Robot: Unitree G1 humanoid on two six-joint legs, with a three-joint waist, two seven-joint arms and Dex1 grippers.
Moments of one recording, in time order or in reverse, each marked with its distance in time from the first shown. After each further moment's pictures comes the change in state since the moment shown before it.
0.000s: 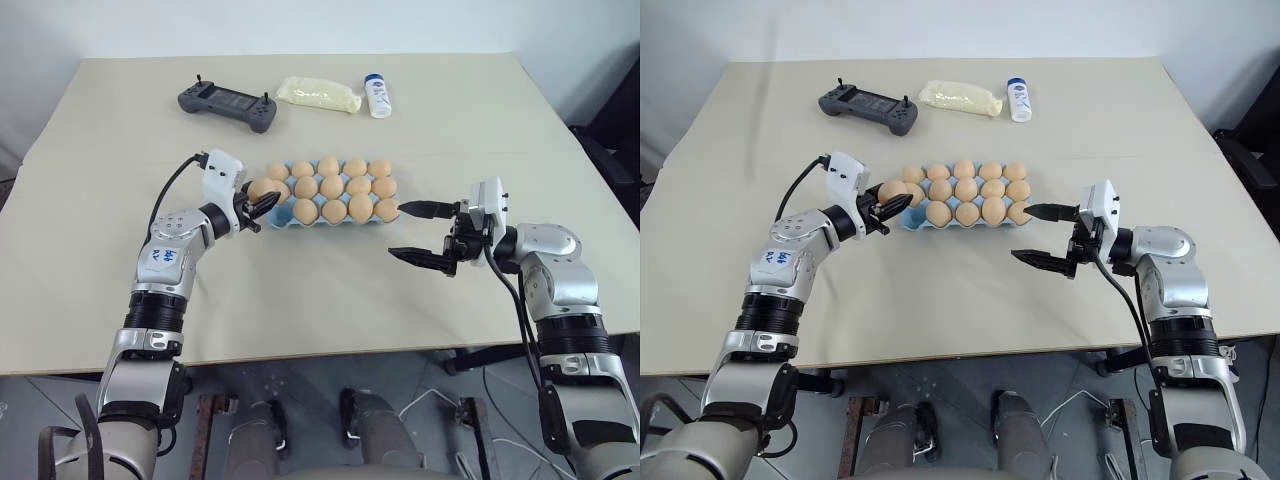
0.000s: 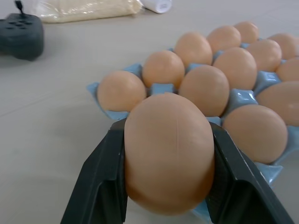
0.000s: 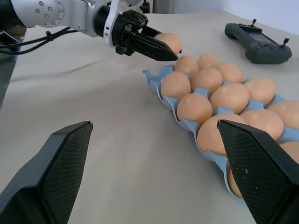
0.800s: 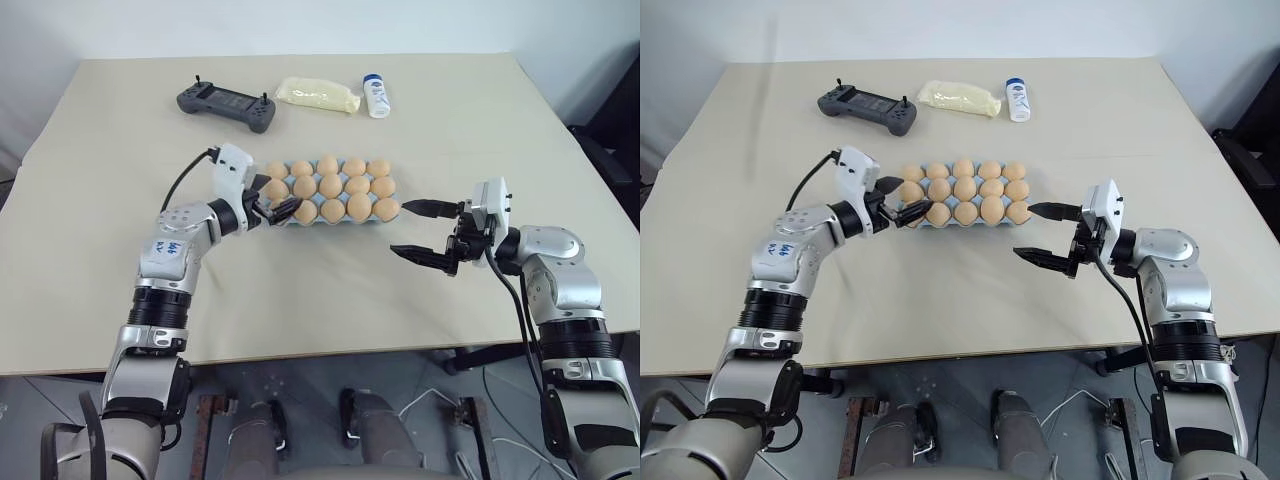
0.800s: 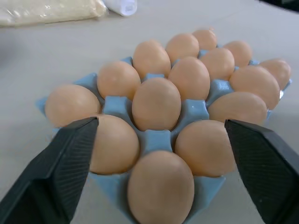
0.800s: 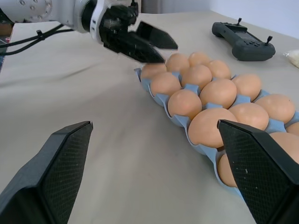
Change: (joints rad) left arm -0.014 -0.001 0.023 -0.105 -0.024 0.107 -0.045; right arm 0.014 -0.002 -0.007 -0.019 0.001 0.006 -0.032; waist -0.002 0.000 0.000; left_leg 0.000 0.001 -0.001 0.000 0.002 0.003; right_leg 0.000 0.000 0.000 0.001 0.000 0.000
